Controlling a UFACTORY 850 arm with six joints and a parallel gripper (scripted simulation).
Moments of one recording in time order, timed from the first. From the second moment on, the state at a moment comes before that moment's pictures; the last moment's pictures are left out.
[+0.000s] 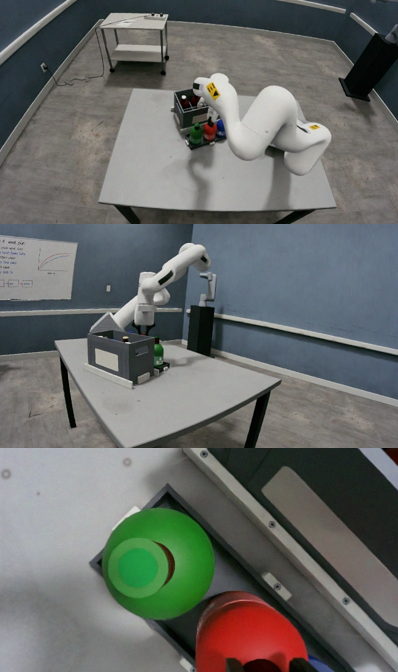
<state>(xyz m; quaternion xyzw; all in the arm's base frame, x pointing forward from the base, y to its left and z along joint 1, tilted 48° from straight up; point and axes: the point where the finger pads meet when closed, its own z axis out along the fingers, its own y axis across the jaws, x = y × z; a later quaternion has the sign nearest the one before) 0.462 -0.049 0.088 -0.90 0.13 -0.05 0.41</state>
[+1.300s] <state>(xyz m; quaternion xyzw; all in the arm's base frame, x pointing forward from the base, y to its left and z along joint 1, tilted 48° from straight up) 0.462 -0.051 0.090 -0.90 0.13 -0.05 0.41</state>
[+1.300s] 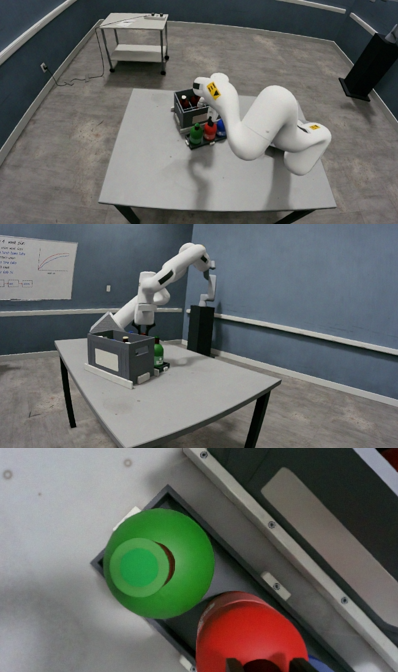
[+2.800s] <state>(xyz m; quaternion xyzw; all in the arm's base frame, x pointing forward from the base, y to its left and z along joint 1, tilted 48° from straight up) 0.459 -0.063 0.101 -0.90 0.13 -0.05 0.41</state>
